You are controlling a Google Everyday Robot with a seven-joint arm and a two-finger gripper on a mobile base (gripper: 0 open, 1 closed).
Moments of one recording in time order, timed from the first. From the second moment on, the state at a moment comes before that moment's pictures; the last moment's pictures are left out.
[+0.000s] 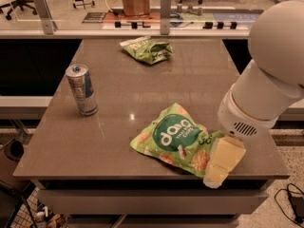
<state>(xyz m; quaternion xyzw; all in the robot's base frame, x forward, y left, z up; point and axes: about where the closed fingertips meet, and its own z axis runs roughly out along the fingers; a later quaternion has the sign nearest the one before) 0.389 -0.144 0.850 -0.55 0.83 0.03 0.09</state>
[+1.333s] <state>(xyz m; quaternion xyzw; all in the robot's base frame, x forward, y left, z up) 0.388 -0.142 0.853 -0.55 0.83 0.03 0.09</state>
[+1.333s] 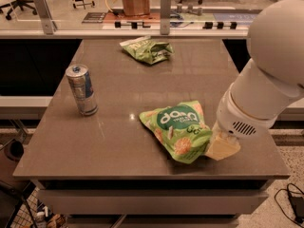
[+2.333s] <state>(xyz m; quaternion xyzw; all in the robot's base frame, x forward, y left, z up) 0.388 -0.141 0.855 -0.55 0.83 0.03 0.10</state>
